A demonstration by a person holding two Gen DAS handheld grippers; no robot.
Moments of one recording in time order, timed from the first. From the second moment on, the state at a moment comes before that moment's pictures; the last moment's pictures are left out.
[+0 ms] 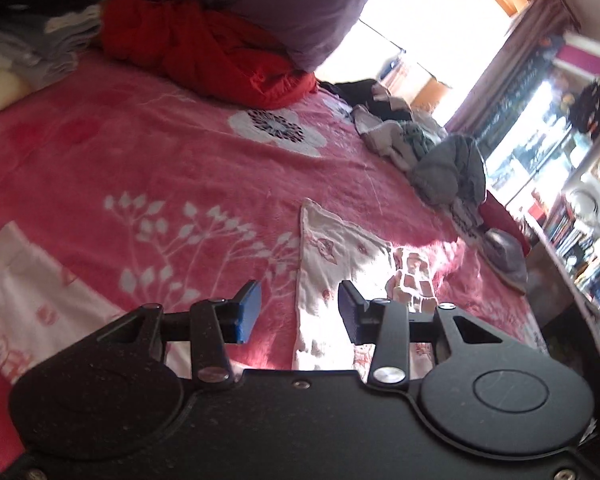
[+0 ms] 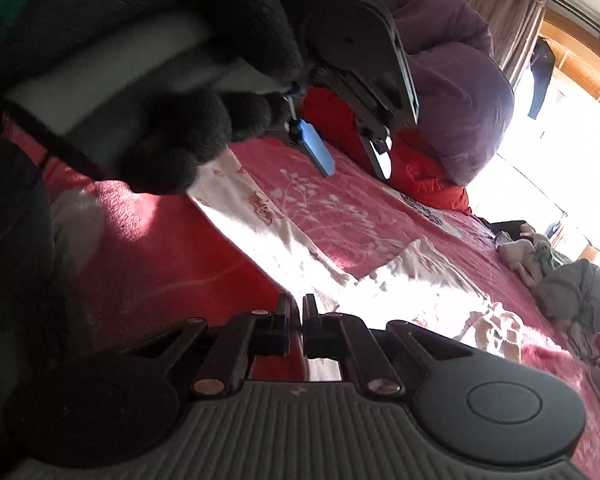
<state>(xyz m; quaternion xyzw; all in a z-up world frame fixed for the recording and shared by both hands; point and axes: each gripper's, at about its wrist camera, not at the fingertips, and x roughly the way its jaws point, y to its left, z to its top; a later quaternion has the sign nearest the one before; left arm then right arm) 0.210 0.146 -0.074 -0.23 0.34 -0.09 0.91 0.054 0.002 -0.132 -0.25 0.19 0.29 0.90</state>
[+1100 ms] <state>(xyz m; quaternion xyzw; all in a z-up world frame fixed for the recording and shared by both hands) 0.376 0.010 -0.081 -0.03 0.40 -0.08 0.91 0.064 -0.056 -0.117 -0.13 0.22 0.30 0.92</state>
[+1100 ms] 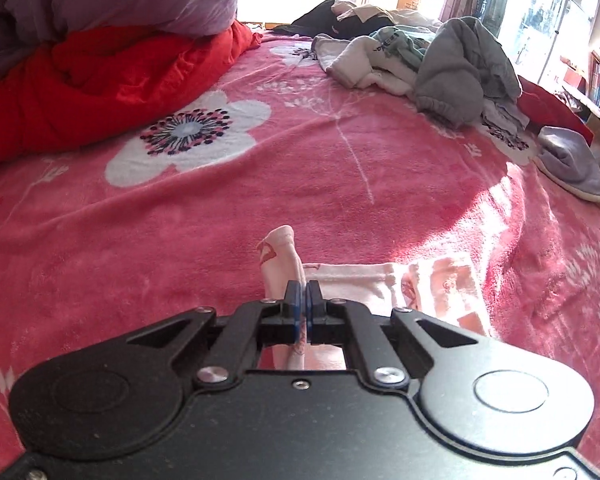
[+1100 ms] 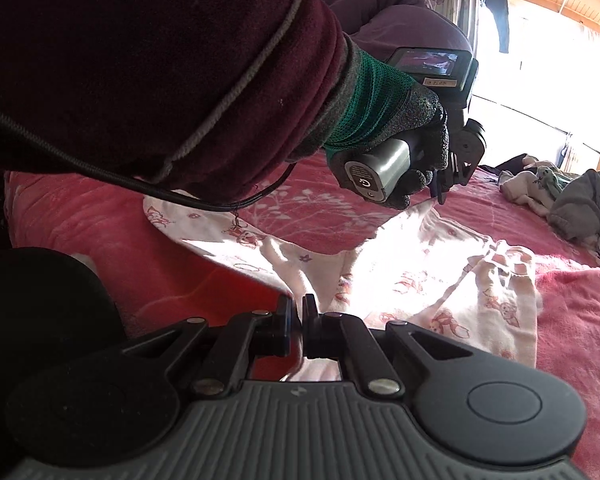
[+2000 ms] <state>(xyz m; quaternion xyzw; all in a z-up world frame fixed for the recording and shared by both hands) 0.337 0.022 -0.083 -0.10 0.40 -0.13 0.90 0.067 -0.105 -0.134 -0.07 0.28 0.25 0.92</state>
